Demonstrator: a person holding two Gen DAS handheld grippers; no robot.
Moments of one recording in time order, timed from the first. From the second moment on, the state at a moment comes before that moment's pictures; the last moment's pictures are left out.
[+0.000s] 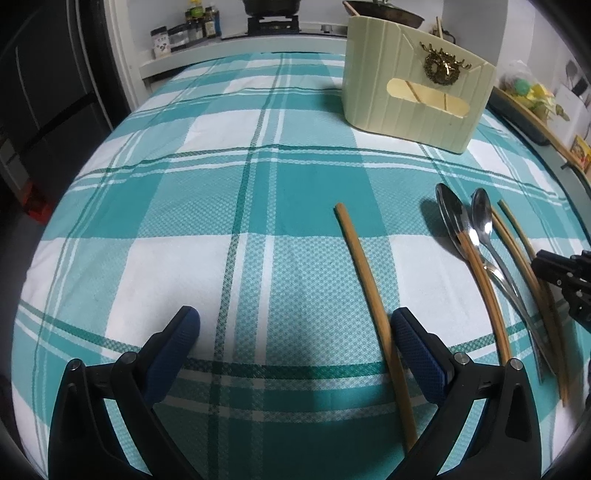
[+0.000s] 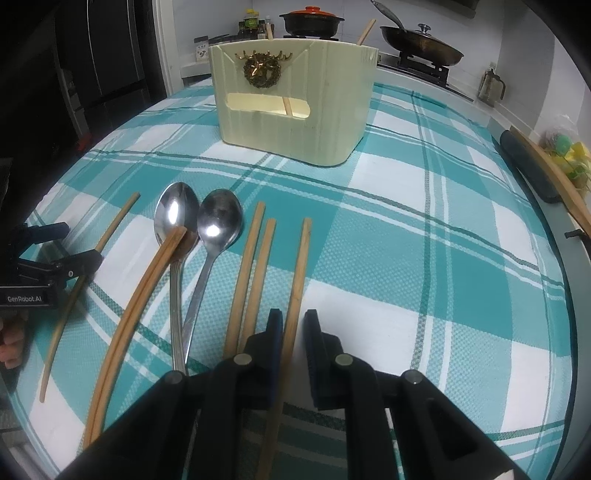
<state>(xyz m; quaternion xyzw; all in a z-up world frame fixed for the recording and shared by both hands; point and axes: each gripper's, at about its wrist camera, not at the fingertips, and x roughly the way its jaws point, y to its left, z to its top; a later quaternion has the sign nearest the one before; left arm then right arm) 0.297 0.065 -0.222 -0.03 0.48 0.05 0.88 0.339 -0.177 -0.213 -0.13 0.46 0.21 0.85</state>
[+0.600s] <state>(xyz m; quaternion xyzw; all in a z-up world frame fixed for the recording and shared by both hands) 0.325 0.050 -0.212 -0.02 0.47 0.03 0.88 0.384 -0.155 -0.215 -0.14 0.45 0.22 0.85</state>
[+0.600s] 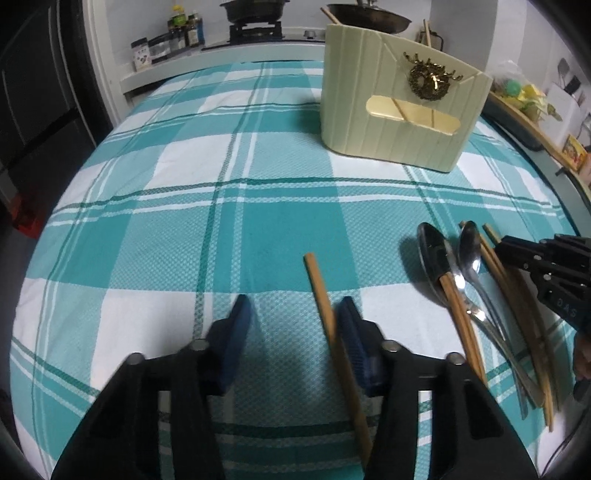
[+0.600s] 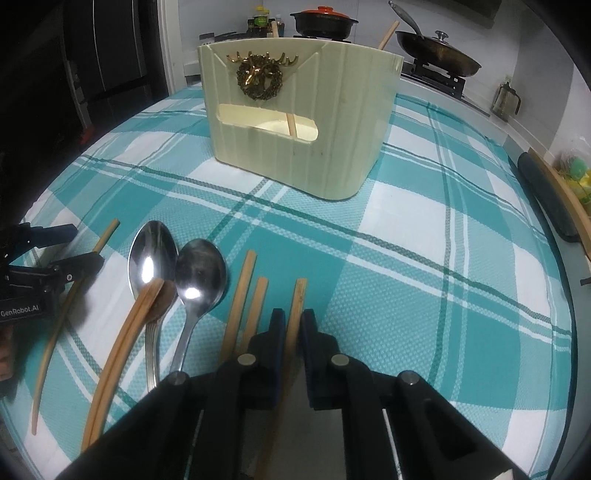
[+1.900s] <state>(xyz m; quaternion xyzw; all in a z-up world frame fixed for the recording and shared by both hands) 0.210 0.063 -0.009 -0.09 0.22 -0.10 0.97 0.255 -0.203 0.002 0.00 0.19 0.26 0.95</state>
